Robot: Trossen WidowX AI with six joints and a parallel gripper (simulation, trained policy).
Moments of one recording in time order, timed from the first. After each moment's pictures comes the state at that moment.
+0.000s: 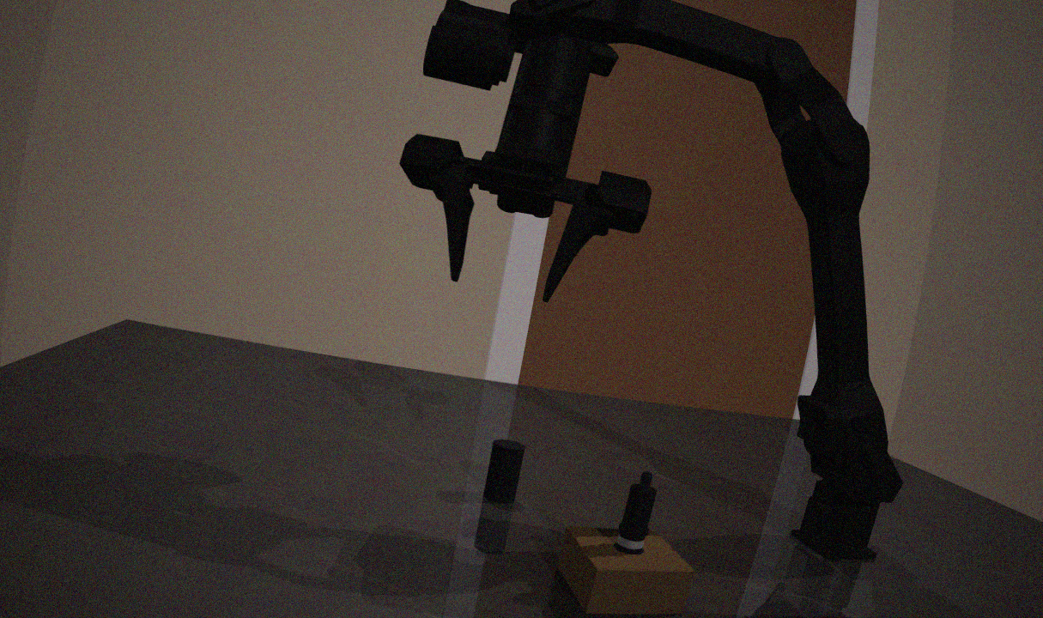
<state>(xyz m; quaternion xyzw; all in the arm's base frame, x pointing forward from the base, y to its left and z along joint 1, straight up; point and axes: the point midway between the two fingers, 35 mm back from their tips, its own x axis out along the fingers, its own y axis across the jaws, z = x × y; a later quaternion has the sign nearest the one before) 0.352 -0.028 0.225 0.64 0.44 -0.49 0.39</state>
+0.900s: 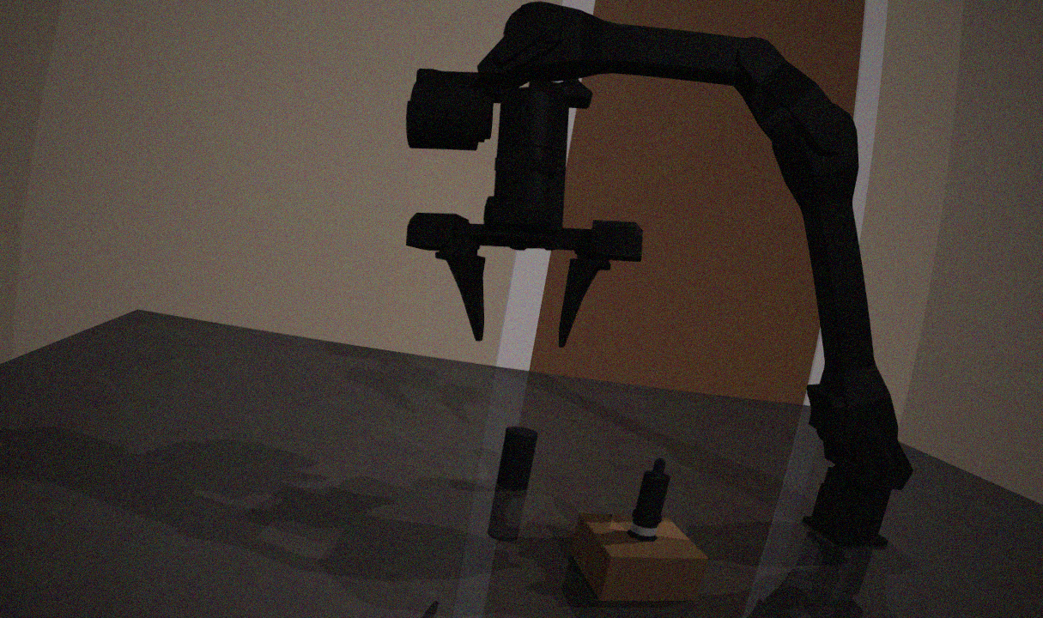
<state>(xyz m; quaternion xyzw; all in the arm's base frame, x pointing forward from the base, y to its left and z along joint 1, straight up) 0.336 -0.067 0.172 0.58 0.44 -0.59 0.36</state>
